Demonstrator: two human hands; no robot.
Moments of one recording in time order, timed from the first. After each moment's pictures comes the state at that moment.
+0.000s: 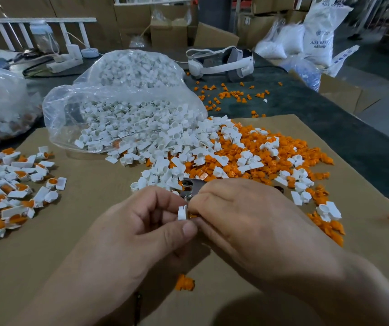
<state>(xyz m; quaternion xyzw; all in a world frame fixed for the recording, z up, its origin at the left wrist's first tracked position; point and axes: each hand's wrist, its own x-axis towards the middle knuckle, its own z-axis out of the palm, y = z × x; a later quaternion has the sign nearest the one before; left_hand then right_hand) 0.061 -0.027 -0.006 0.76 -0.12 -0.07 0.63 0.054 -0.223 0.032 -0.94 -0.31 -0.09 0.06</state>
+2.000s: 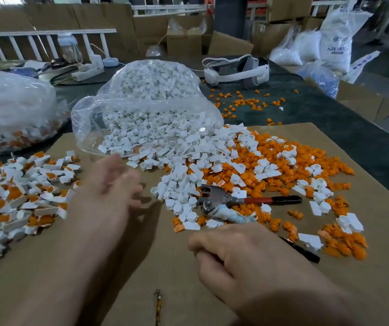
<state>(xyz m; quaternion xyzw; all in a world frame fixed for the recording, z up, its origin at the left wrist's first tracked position) 0.105 0.012 -0.012 0.81 0.05 0.17 0.56 0.040 -0.202 0.016 -0.92 -0.28 0.02 0.28</state>
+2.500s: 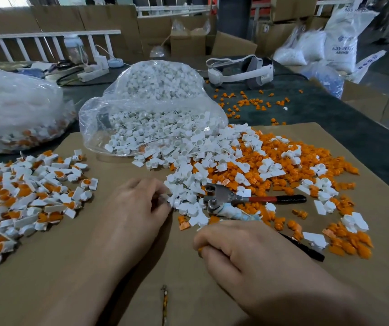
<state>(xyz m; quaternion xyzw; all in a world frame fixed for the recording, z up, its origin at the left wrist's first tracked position) 0.098 -0.004 -0.015 0.96 -0.05 0.13 0.24 0.040 -0.200 0.018 -0.92 -0.27 0.03 0.28</state>
